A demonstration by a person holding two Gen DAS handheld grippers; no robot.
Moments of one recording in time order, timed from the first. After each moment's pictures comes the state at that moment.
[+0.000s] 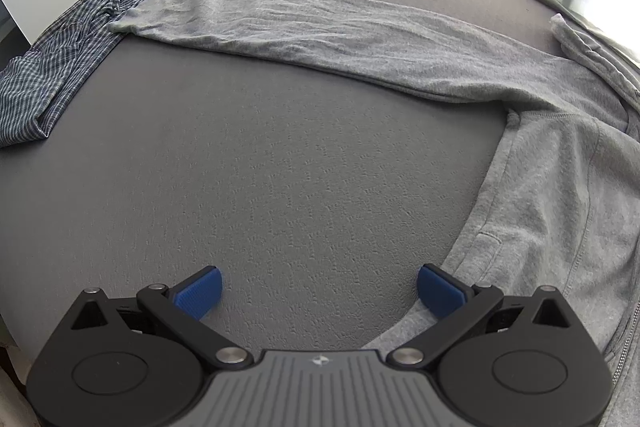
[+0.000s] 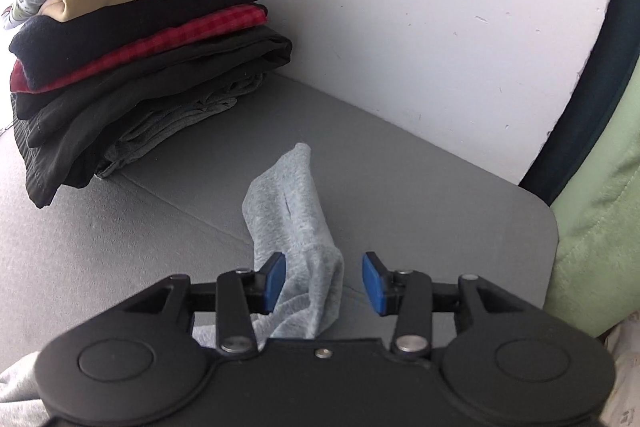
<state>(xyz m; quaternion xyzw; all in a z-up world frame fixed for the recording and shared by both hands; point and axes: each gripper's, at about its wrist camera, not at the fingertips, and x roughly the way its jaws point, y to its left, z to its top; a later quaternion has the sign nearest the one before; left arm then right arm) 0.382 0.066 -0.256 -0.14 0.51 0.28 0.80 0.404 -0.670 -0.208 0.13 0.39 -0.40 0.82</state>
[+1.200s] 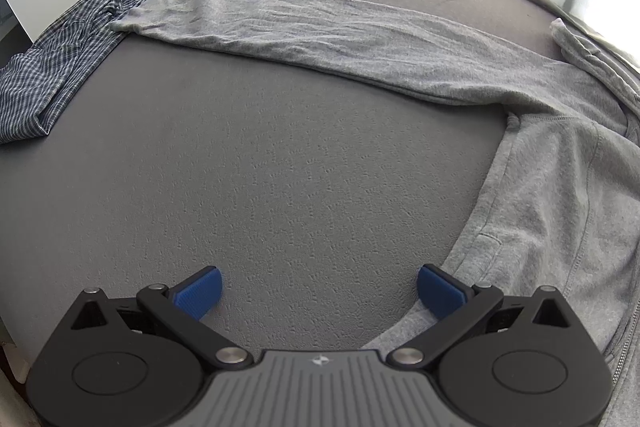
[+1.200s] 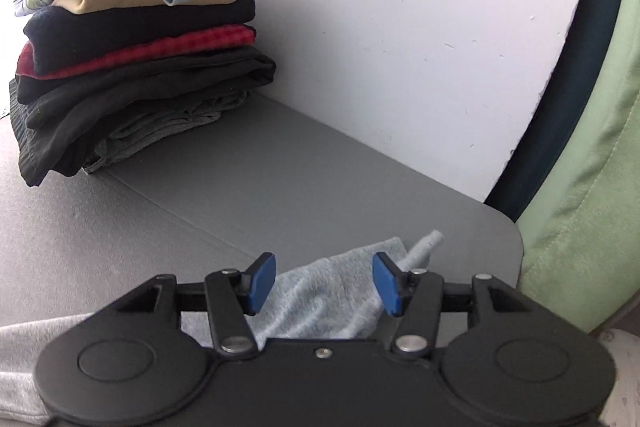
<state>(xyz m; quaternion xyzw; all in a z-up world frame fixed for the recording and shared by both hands) 0.380 0.068 -0.257 -0.14 0.51 0.28 0.80 0.381 -0.641 -0.210 0.08 0.35 -0.42 0.83</state>
